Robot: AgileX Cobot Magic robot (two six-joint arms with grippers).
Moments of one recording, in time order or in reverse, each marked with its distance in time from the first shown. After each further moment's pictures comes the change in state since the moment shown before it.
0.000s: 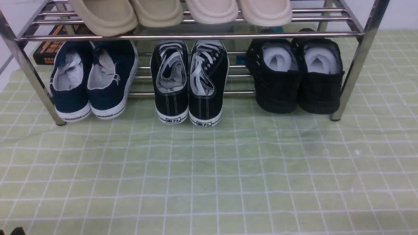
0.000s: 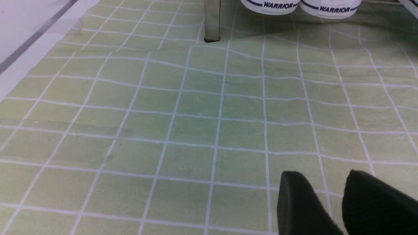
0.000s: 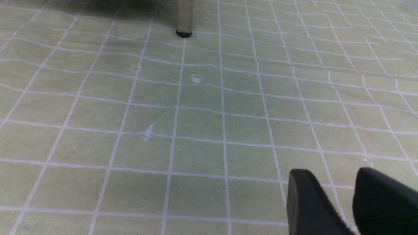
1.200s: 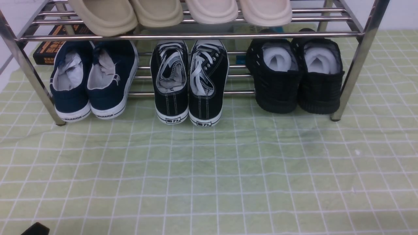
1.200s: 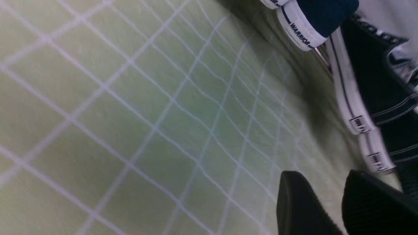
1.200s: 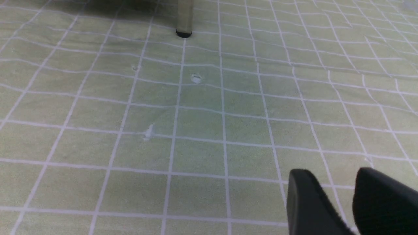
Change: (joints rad) right arm 0.000 0.000 0.000 0.000 0.000 0.000; left arm 0.000 0.000 0.002 -0.411 -0.016 -0.528
